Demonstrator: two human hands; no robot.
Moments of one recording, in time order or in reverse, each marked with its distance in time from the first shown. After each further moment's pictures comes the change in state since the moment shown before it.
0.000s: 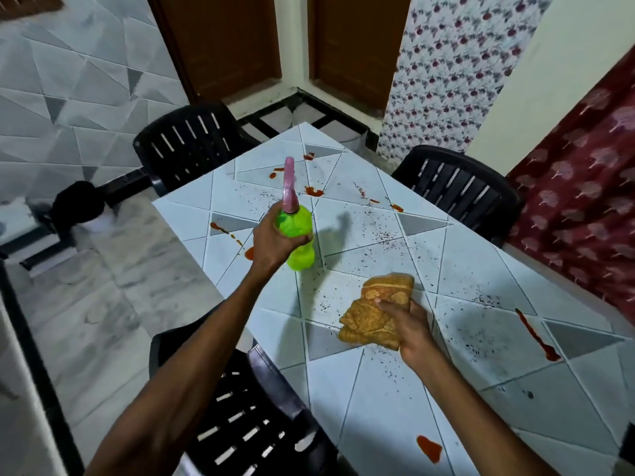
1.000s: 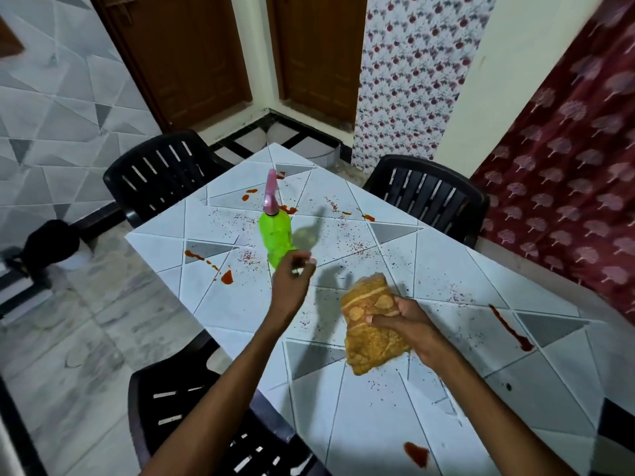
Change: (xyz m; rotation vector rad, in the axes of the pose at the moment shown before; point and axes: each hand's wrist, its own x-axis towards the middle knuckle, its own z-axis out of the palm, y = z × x) left_hand -0.052 0.019 0.077 -0.180 -0.130 -0.077; right_hand -0.004 -0.047 -0.049 -0.360 -0.283 -0.146
